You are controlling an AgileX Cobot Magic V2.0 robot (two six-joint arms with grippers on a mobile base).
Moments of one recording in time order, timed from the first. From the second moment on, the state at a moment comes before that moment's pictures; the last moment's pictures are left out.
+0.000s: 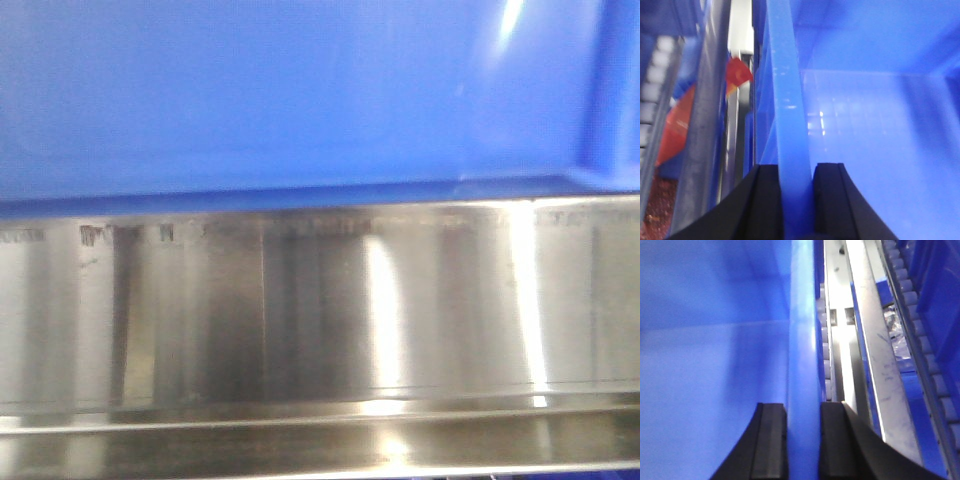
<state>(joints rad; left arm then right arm) -0.35 1.30 -1.50 0.14 1.01 -0.44 0.86 1.40 -1.55 -0.41 1.02 0.72</state>
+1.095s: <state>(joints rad) -0.34 1.48 -1.62 0.18 1.00 -0.38 0.76 1.51 -1.58 -0.35 0.95 0.61</state>
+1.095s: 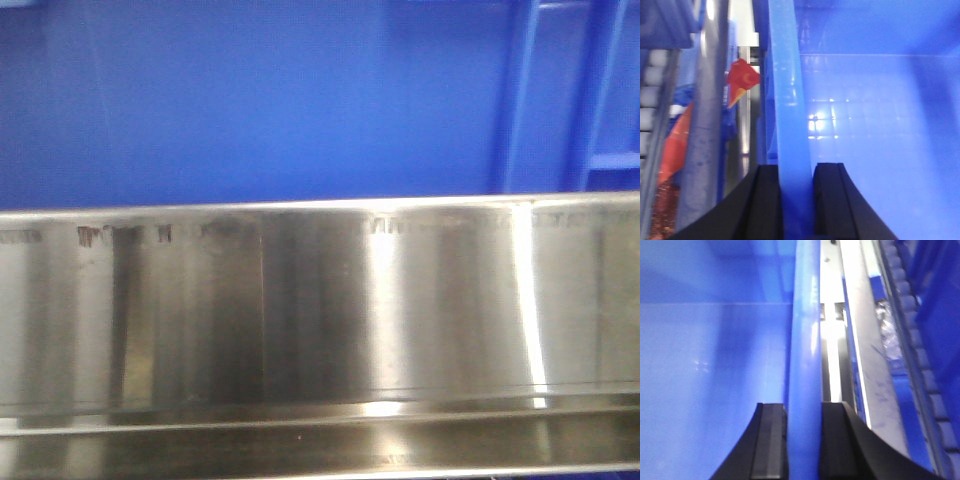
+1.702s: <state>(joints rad) -0.34 1.48 -1.62 0.13 1.02 -0.38 0.76 1.51 -1.58 -0.31 0.92 0.61</state>
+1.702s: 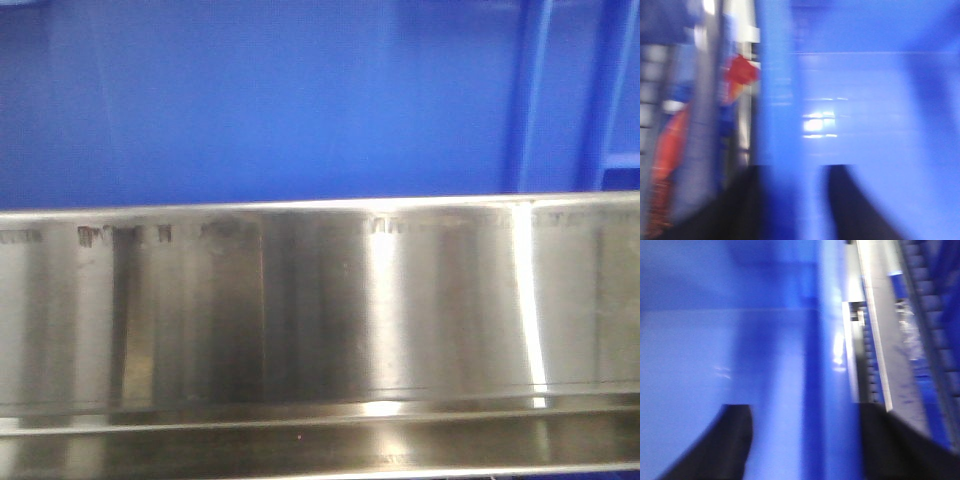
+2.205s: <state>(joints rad) -0.35 1.48 -1.66 0.10 0.97 -0.37 0.77 1.51 -1.60 -0.30 0.86 0.61</state>
